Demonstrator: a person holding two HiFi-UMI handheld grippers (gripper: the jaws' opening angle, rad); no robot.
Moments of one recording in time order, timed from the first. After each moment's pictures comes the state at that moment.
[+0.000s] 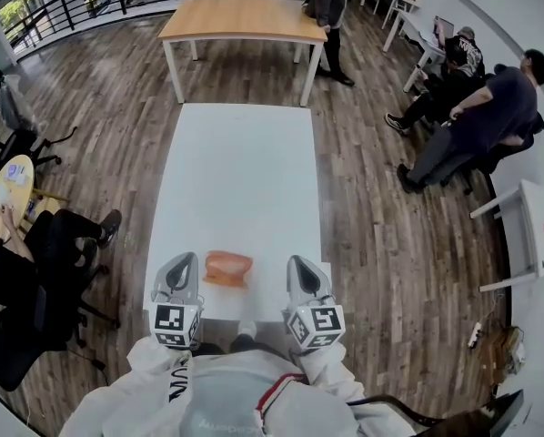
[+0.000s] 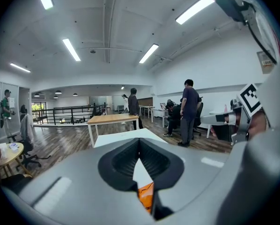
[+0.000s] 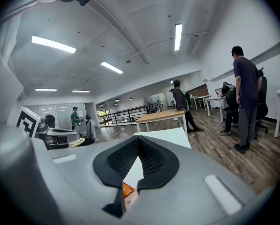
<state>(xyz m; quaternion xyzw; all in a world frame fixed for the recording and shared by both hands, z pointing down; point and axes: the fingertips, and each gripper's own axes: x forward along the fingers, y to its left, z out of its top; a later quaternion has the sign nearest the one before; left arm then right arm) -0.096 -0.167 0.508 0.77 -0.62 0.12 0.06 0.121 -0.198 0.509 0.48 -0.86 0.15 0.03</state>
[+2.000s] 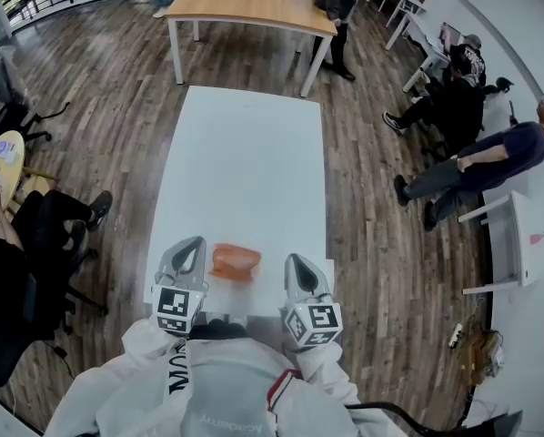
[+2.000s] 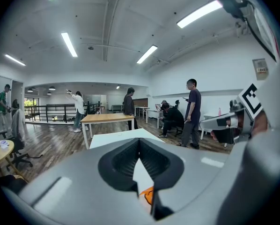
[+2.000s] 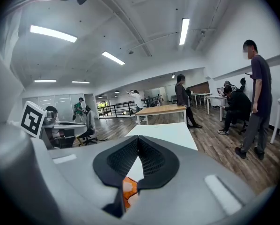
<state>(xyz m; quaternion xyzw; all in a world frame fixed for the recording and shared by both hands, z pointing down) -0.100 -0.188 0.515 0.80 -0.59 0.11 0.07 0.097 -0.194 0.521 0.49 -0.86 0.16 0.09</state>
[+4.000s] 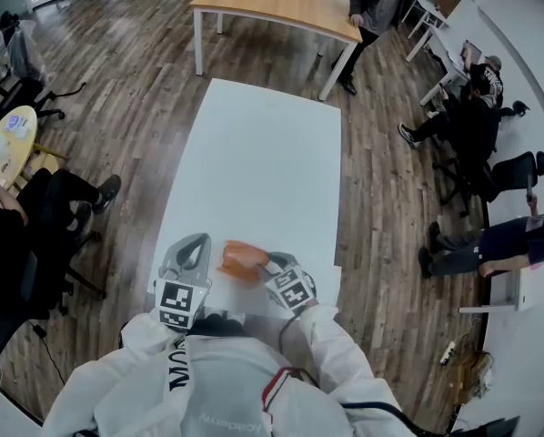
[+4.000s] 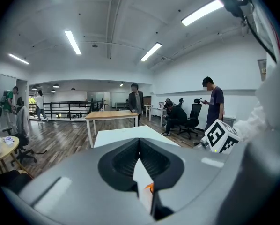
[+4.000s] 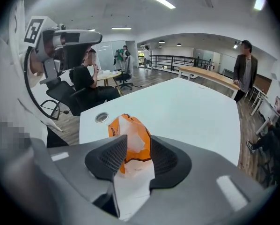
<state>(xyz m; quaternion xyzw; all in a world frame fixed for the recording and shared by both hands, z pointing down) -0.116 -0.182 0.525 0.78 -0.60 0.12 0.09 0.021 -0.185 0.695 0.20 -0.88 0.13 0.41</state>
